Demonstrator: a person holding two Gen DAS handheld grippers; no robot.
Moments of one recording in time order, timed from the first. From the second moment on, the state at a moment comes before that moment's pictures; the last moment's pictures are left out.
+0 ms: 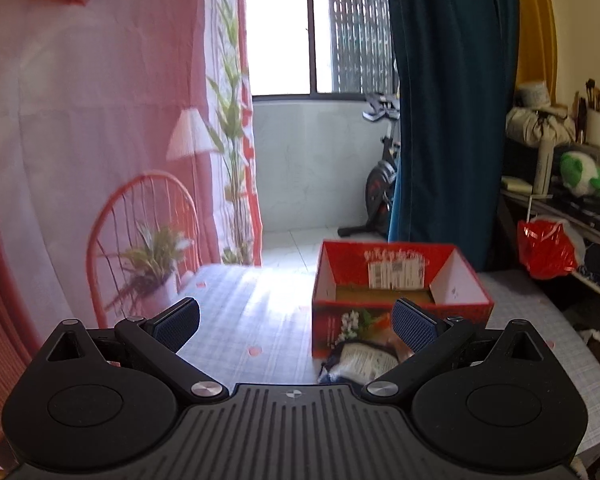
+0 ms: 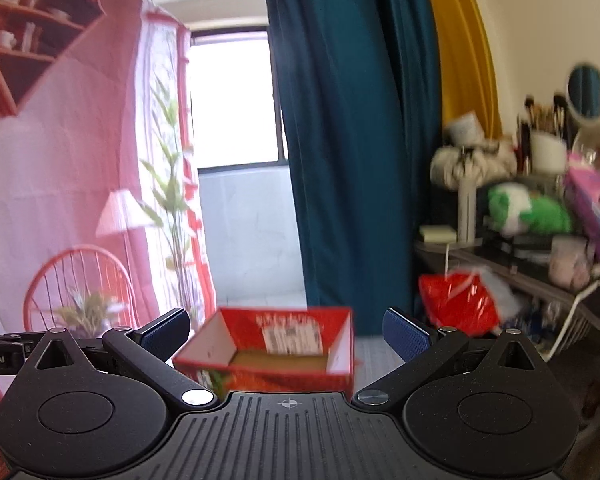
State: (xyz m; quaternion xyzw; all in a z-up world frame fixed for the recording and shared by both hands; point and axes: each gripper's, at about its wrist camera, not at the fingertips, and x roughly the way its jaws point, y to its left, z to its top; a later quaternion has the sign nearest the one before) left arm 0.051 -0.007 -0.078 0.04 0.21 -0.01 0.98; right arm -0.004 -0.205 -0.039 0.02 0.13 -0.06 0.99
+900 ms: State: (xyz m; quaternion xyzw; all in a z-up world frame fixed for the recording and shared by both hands) left arm 0.136 -0.015 -0.263 0.01 0.42 -0.13 0.90; right arm 0.071 -0.238 -0.255 0.06 0.37 -0.03 0.92
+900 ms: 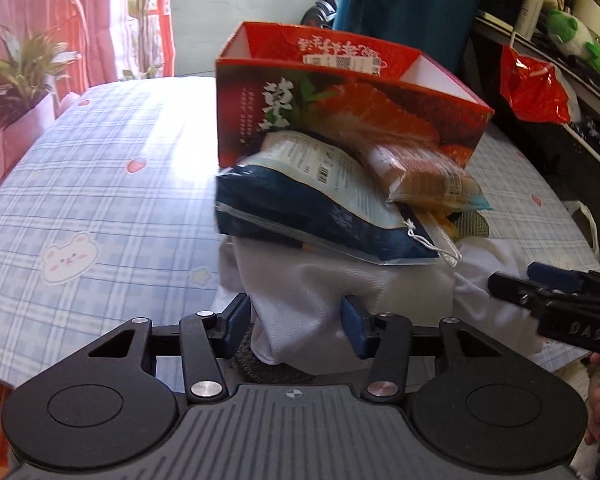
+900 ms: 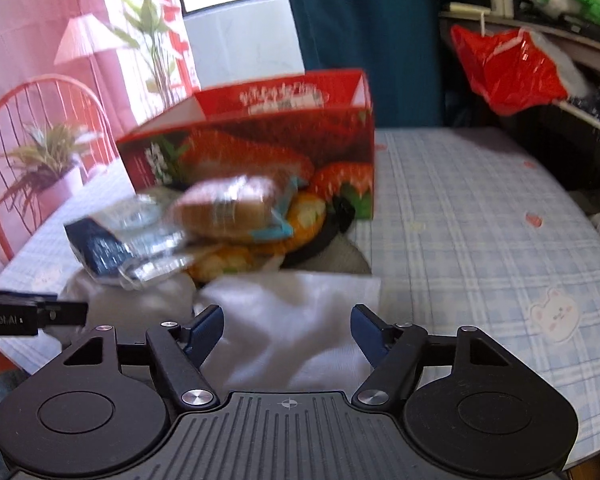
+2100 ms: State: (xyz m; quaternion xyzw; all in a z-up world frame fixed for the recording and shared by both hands) left arm 0.141 -0.043 -0.299 0.08 0.41 -0.20 0.89; right arm 0.091 -0.234 -0.294 0.06 0.40 -0.02 0.91
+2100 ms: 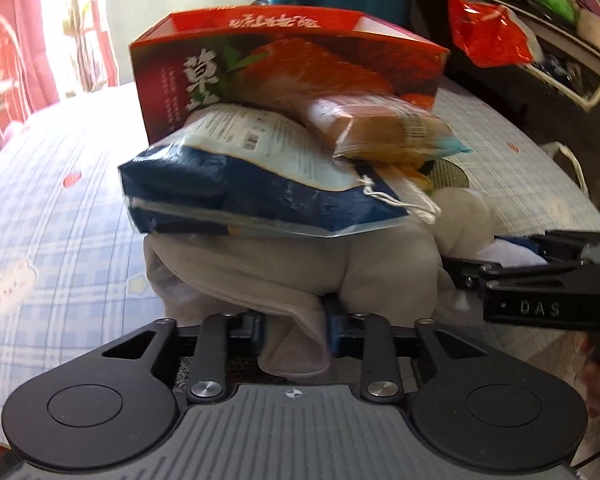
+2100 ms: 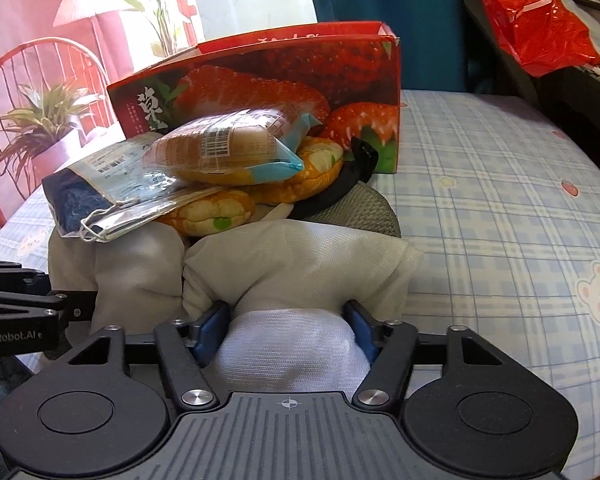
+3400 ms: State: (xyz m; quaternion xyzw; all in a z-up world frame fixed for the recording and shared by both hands) left arm 0.069 0.016 -0.176 0.01 0.25 -0.16 0.96; right arm 0.025 -0.193 -0.157 0.01 0.23 0.05 0.97
